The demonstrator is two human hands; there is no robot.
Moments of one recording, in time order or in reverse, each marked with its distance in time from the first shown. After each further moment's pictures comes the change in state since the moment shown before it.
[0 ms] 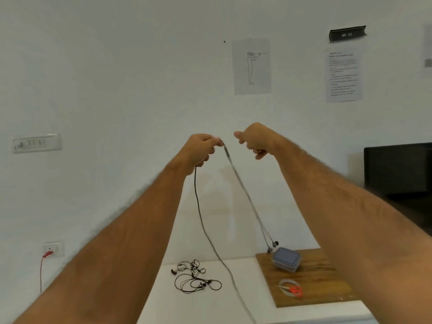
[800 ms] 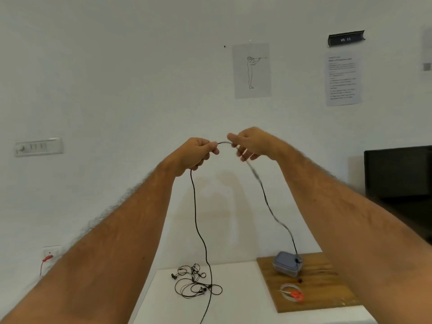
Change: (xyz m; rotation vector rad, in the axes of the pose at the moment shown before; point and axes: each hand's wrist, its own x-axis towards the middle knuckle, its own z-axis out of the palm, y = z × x) left_hand -0.002 0.002 -0.019 0.101 -0.146 0.021; right_hand -0.008 0.001 0.001 0.050 -0.091 -0.220
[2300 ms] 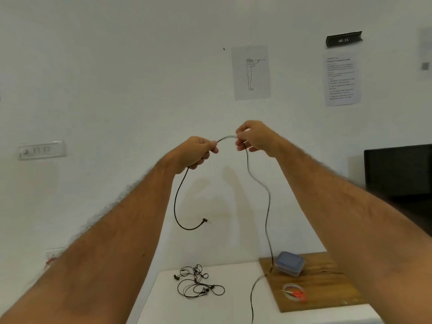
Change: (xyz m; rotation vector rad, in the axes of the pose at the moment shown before) left_hand -0.003 0.010 -0.006 0.018 -0.039 -0.040; right_hand 0.003 -0.003 -0.006 0.221 0.125 0.031
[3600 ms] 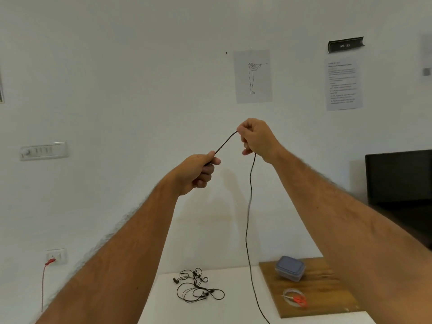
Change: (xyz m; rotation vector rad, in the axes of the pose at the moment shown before) left_hand -0.017 -0.028 0.016 -0.470 -0.116 -0.113; right_hand -0.008 -0.007 0.012 0.152 0.173 -0.207
